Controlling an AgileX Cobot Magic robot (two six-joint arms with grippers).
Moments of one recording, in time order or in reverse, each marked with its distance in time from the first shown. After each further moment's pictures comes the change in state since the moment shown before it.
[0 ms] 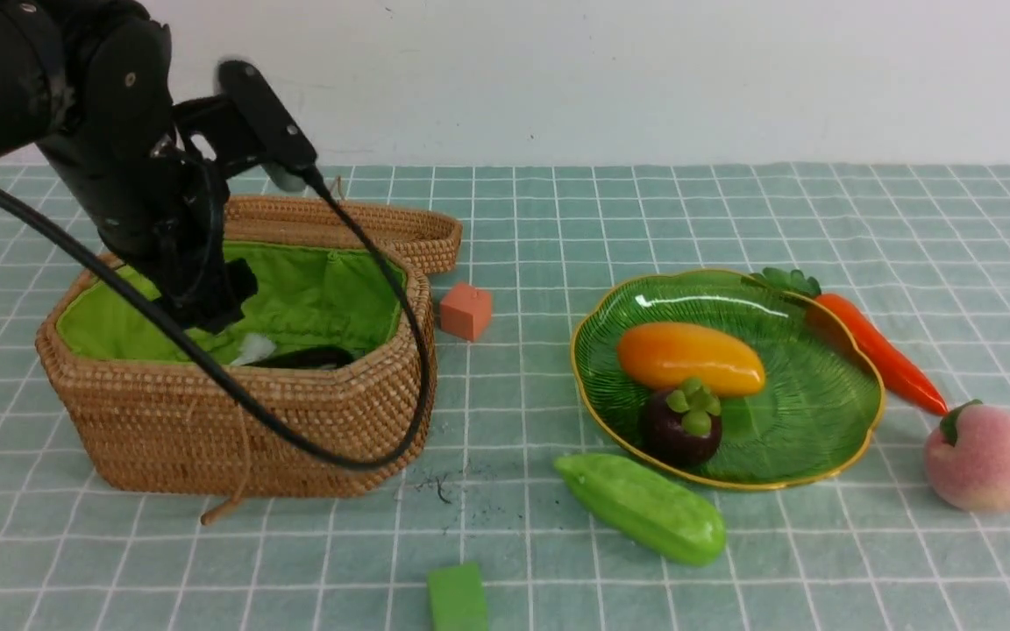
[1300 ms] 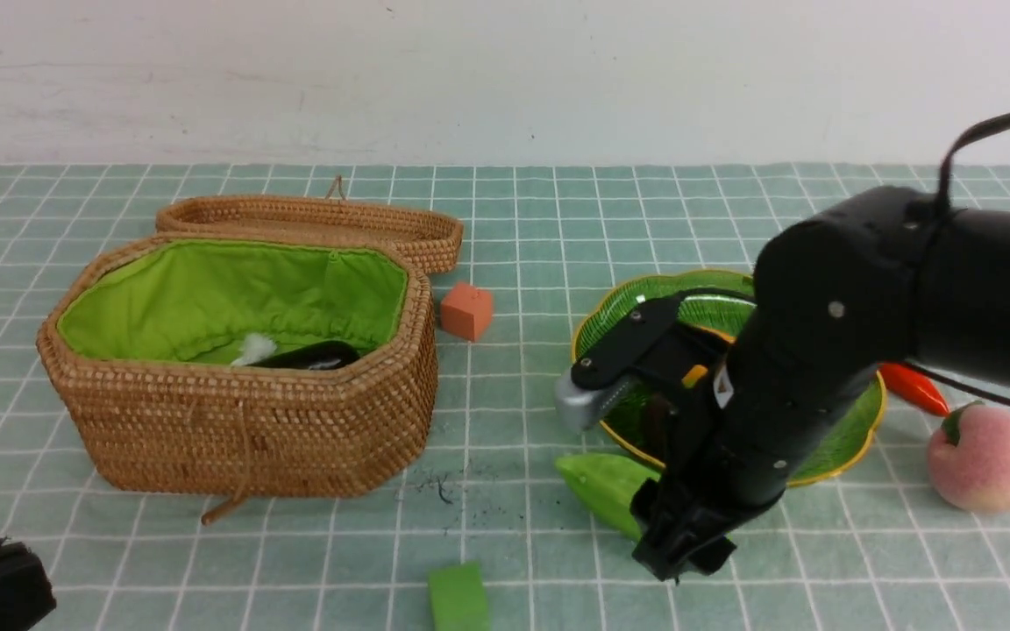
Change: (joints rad) right arm 0.316 1.262 -0.133 -0.338 -0.079 0.067; left arm -0.376 -1.414 0.959 -0.402 -0.457 -0.531
